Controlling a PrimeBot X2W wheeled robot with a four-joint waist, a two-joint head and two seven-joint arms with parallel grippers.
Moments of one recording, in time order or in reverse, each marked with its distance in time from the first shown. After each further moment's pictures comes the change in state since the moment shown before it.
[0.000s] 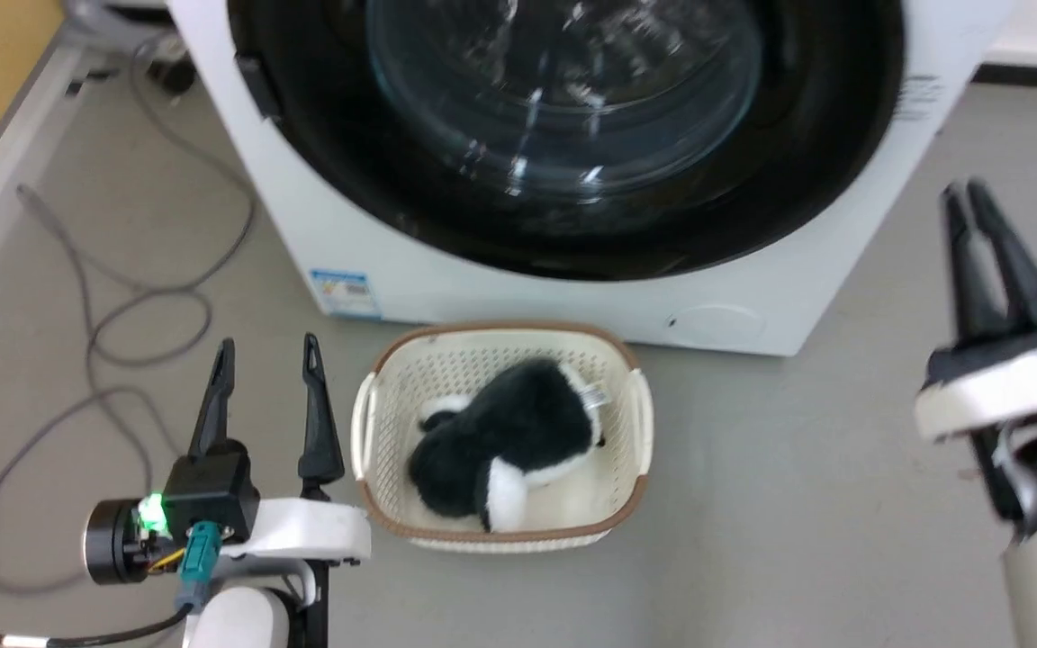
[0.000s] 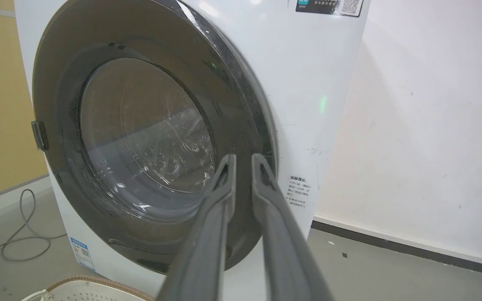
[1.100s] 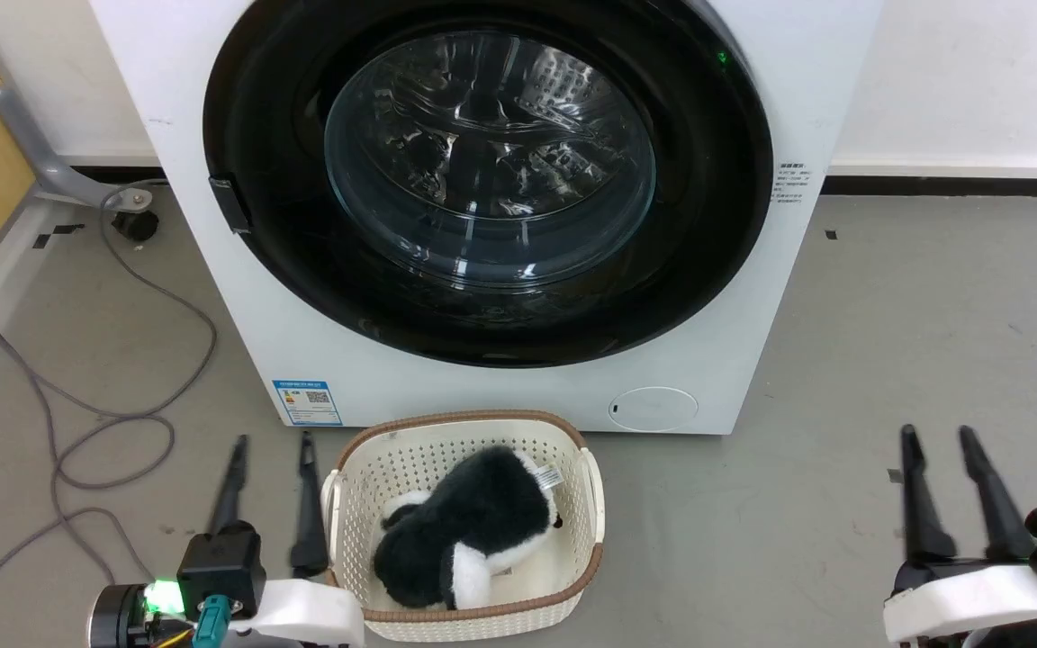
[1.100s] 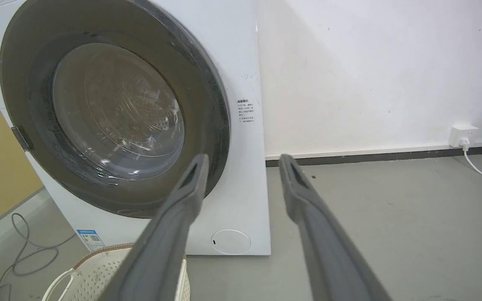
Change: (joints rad) left arm 0.144 0.002 0.018 0.028 0.033 -0.025 0.001; right arm 0.415 0.156 -0.090 -0.102 0.062 0.000 0.001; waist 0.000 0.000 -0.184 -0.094
